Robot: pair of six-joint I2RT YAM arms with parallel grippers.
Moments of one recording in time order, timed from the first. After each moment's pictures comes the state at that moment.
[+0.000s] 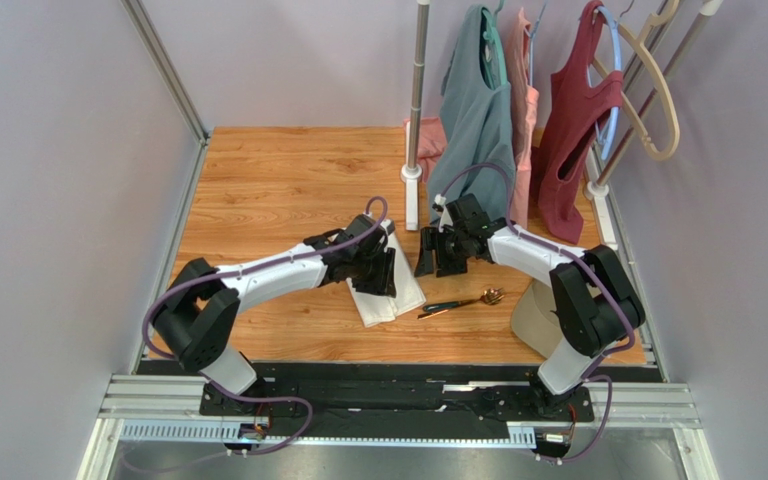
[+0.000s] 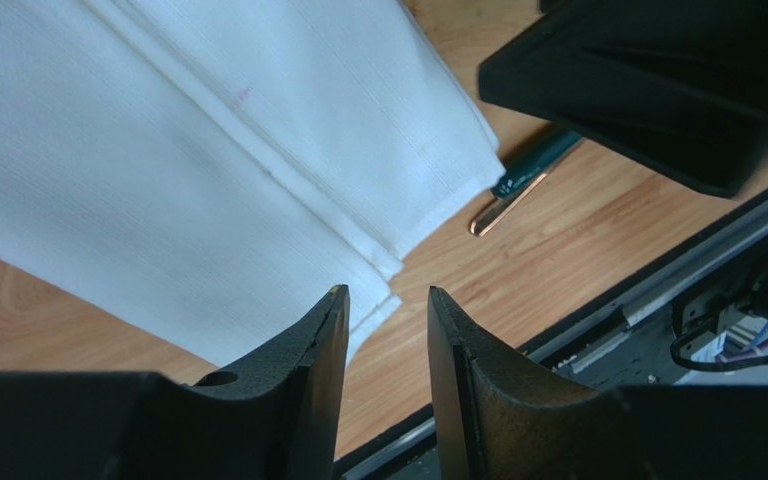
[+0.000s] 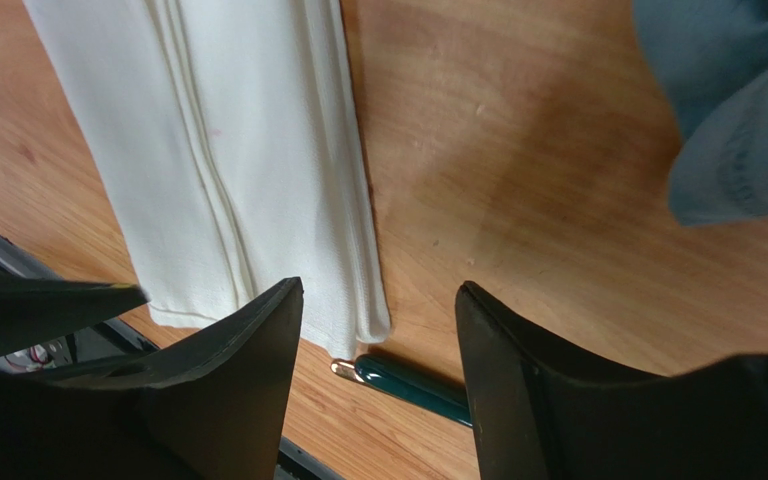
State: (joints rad) left arm -0.77 1.60 1.00 -0.39 0.16 -0.58; right arm 0.49 1.66 1.00 -0.36 -0.33 0.42
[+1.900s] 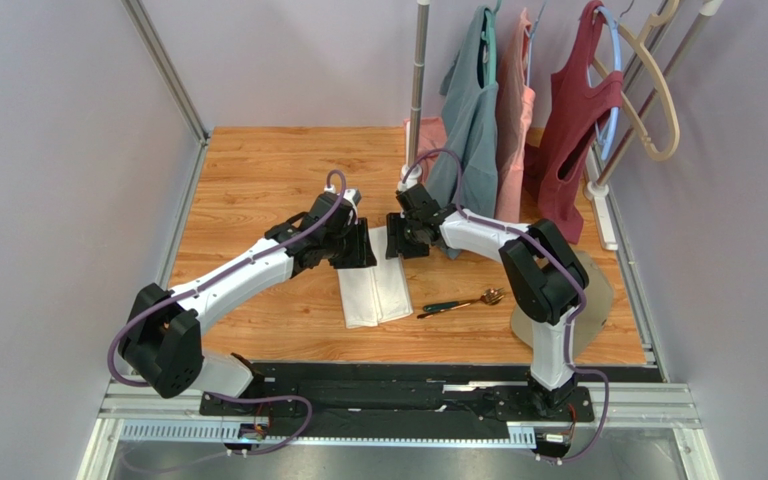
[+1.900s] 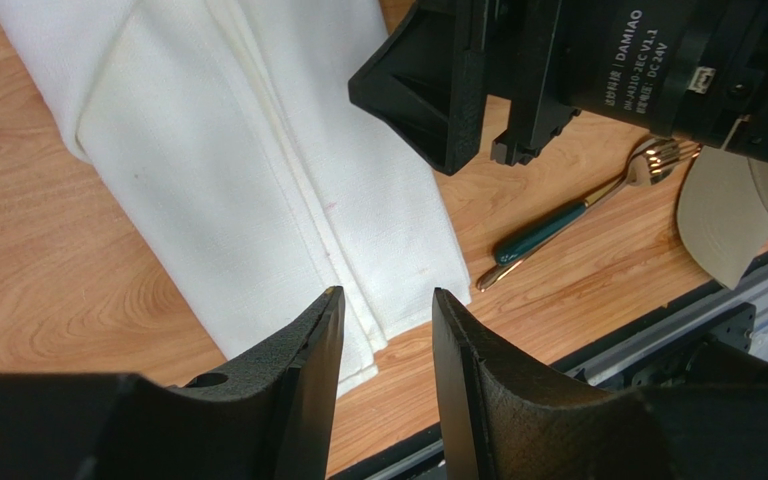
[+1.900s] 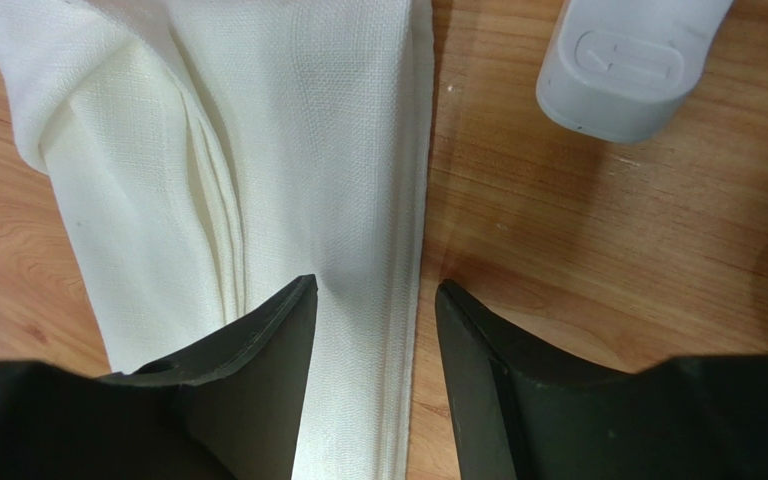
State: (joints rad) left arm -0.65 1.40 1.01 -0.44 0.09 -0.61; right arm 0.64 1.96 1.31 -0.32 -0.11 0.53
